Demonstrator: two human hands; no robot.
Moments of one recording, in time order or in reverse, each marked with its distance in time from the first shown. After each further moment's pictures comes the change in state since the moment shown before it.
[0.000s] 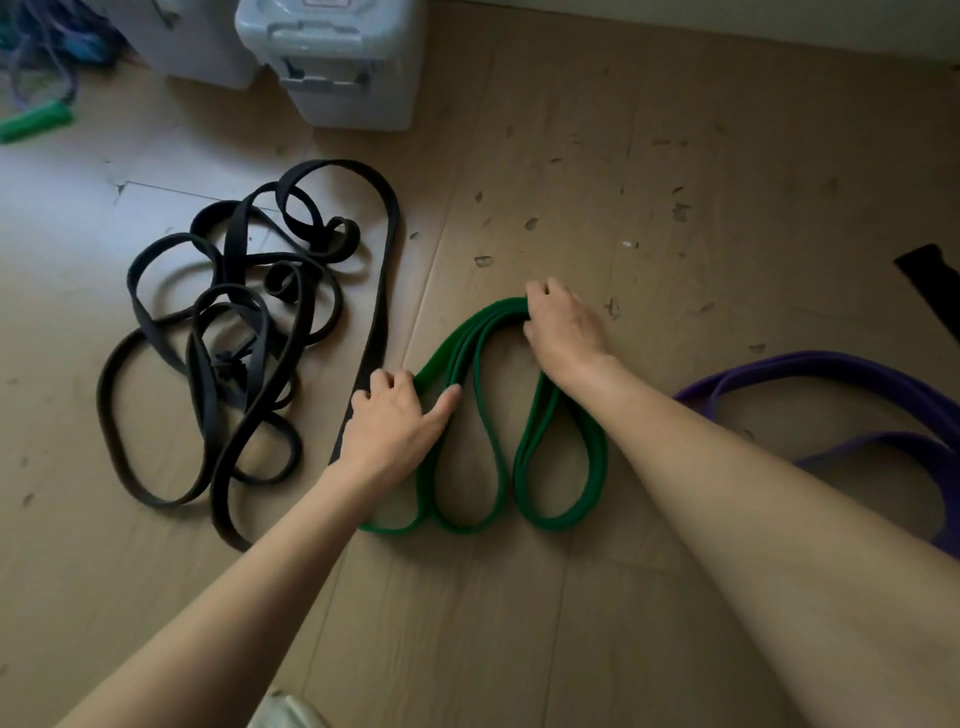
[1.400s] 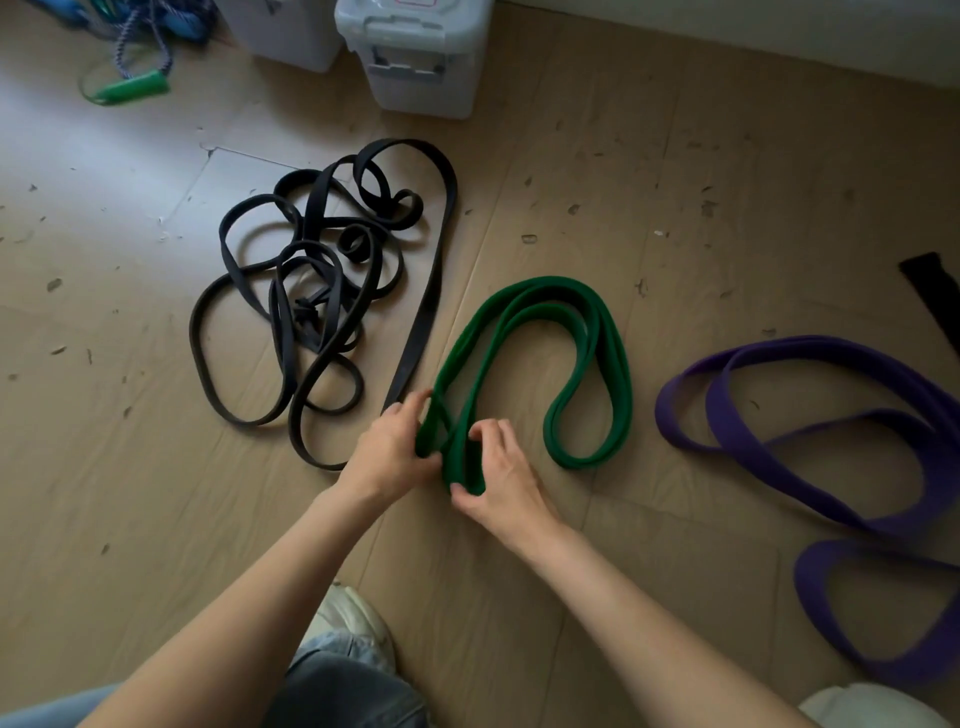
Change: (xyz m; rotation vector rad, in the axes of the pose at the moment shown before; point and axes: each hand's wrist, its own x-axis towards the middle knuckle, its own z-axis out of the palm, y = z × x) left_hand -0.076 -0.069 0.005 -0.170 -0.041 0.196; right_hand -0.180 -0.088 0.057 0.513 -0.213 -0.123
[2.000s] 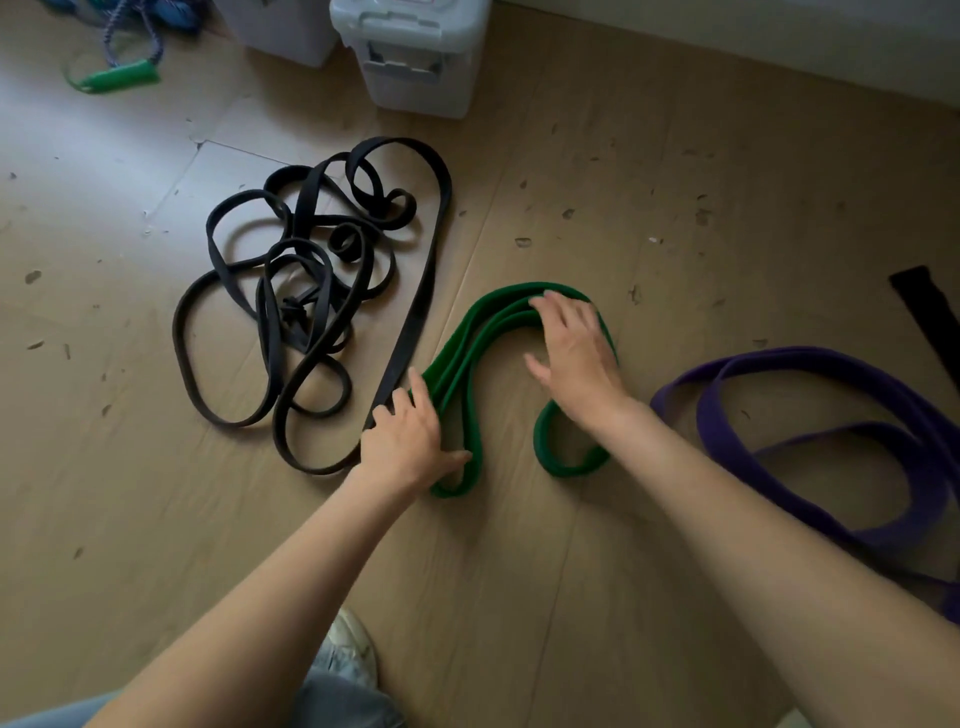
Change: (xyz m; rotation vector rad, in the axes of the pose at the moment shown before) left_hand 0.017 0.037 0.006 0.301 -0.139 -0.263; right_hand 0.074 0.023 -0.104 -0.452 0.226 -0.066
